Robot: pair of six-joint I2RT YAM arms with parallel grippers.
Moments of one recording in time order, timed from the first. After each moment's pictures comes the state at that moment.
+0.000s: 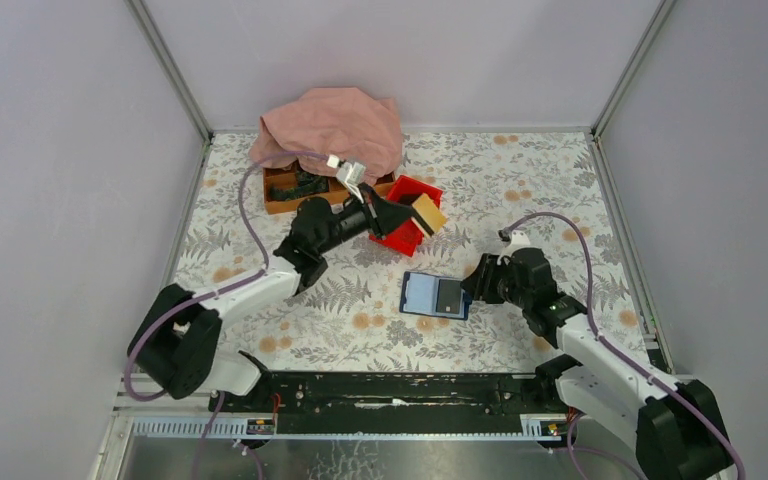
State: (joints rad) left arm -0.59 1.43 0.70 0.81 0.47 -0.70; right arm 0.41 0.86 0.35 -0.07 -0.18 0.50
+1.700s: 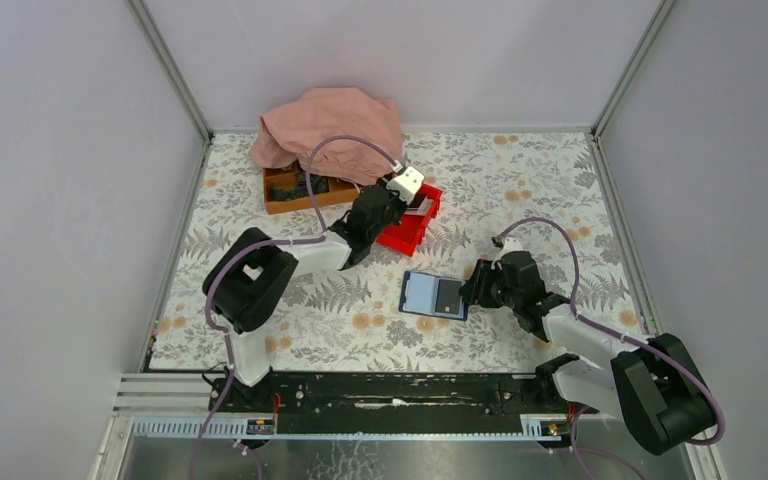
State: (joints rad) left arm -0.65 1.84 1.02 0.61 -0.13 0.22; right arm 0.41 1.12 0.28 0.12 -0.15 0.51
